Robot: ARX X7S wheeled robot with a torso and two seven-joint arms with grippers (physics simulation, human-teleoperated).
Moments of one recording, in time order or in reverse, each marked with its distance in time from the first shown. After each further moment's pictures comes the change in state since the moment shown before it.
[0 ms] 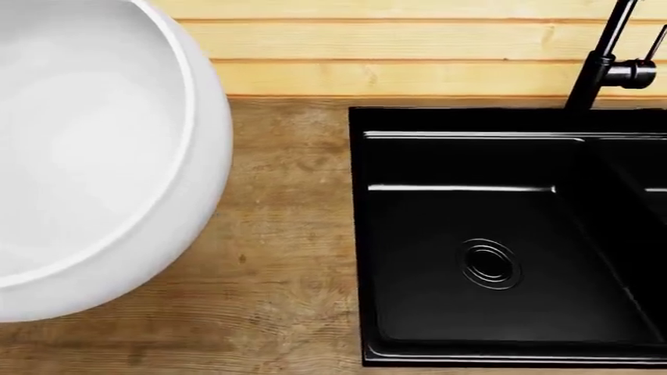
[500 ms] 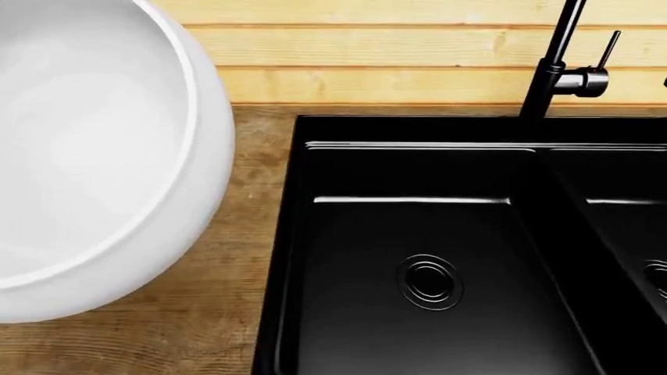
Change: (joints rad) left arm 0.001 0.004 0.000 -0.002 -0.004 -0.001 0.001; right arm -0.003 -0.005 0.017 -0.002 -0.004 0.034 -0.010
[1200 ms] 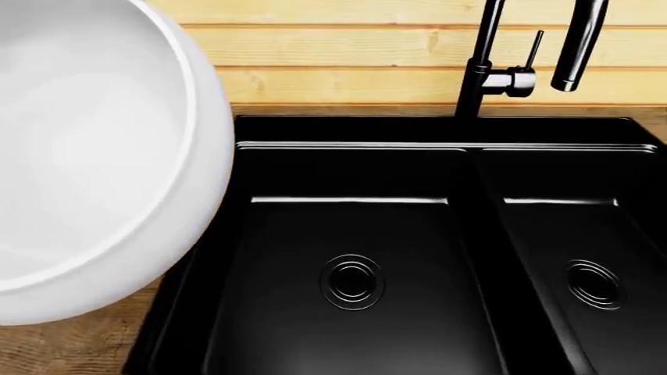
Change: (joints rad) left arm -0.001 -0.004 0.000 0.003 -0.003 -0.001 0.000; right arm -0.012 -0.006 0.030 -0.002 0.005 0.025 -0.007
